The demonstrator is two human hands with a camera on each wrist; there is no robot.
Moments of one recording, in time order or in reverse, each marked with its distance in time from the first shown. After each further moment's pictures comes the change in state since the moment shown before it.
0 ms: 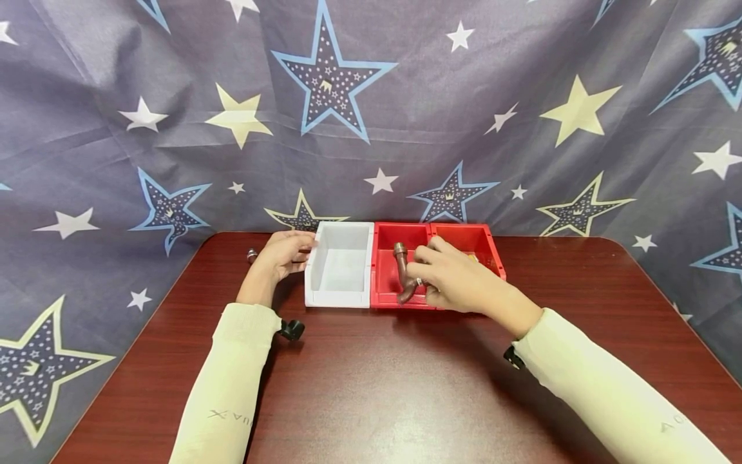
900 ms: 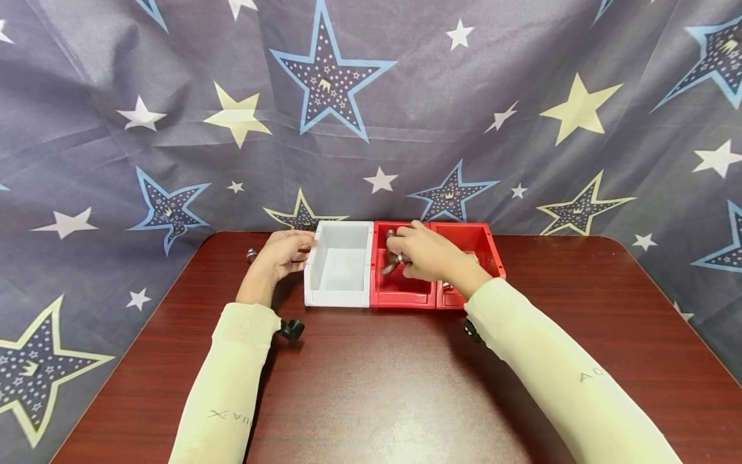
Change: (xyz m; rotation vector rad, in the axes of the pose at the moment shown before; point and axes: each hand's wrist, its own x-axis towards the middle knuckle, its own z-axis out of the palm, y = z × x) left_hand 0.001 0.000 0.000 0.001 0.005 0.006; right_hand 0.052 0.035 0.036 0.093 -0.196 0.222
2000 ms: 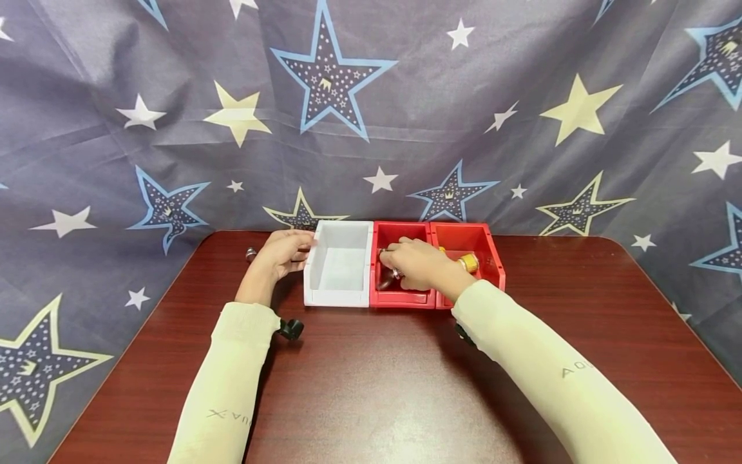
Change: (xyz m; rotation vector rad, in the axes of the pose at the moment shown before) left_hand 0.000 -0.001 0.000 0.015 0.003 0.006; right_hand 0.011 -0.011 0.022 -0.126 -0.204 0.052
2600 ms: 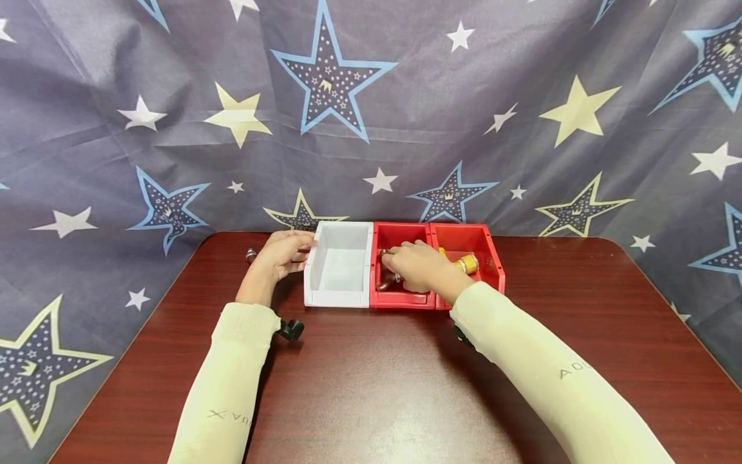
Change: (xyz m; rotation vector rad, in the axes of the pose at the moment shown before) left_hand 0.001 0.000 -0.001 -0.014 -0.005 -0.004; right_hand -0.002 -0.006 -0.002 -0.039 -0.084 0.089
